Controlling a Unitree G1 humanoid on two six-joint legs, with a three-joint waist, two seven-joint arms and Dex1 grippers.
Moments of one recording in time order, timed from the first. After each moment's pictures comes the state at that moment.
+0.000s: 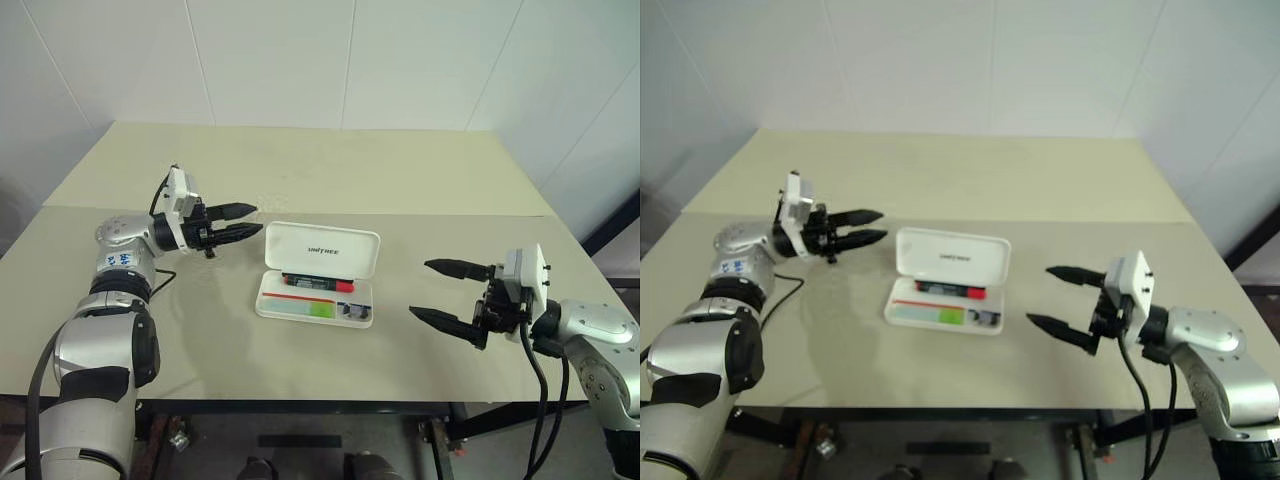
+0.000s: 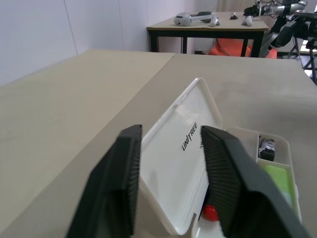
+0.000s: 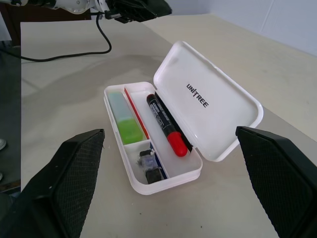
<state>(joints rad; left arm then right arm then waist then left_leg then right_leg) -1.18 0.59 0.19 1.31 -0.22 -0.26 -1.44 -0.21 -0.73 -0.22 -0.28 0.60 0.31 1.05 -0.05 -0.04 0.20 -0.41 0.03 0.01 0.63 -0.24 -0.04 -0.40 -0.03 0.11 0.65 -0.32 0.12</state>
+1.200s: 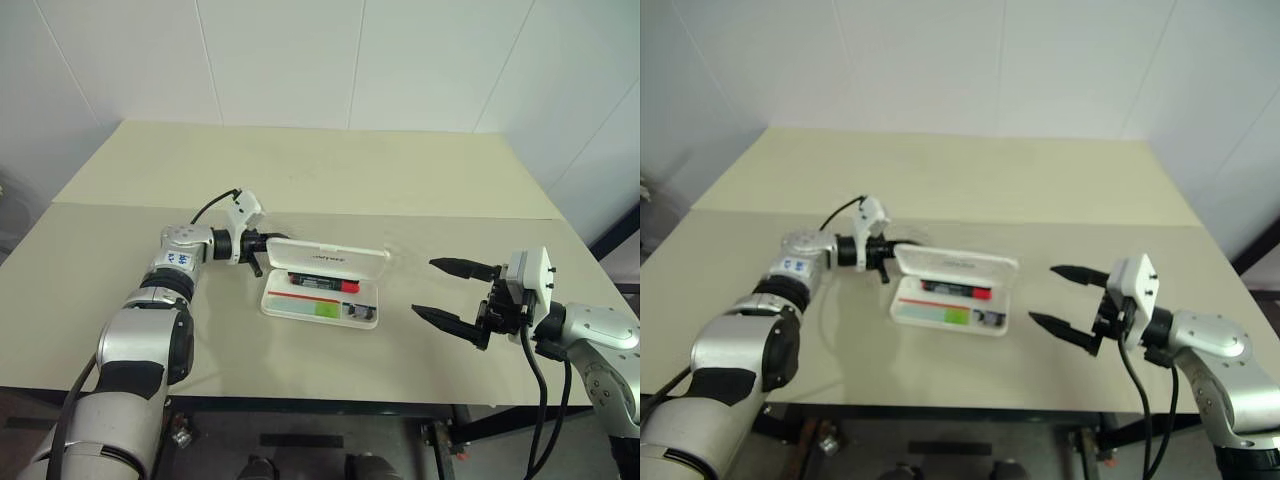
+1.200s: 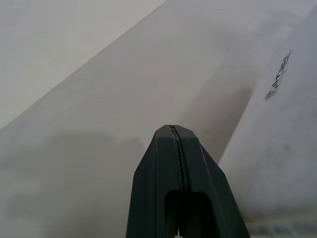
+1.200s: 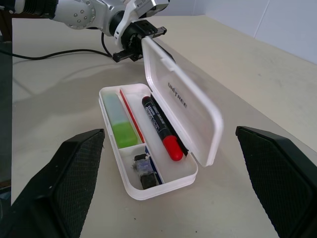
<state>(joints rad) -1.23 0.43 0.10 1.35 0.08 -0.17 -1.13 -0.18 -0.73 -0.23 -0.31 0.59 0.30 1.01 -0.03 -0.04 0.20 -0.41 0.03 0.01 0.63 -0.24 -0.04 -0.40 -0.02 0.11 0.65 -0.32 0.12</state>
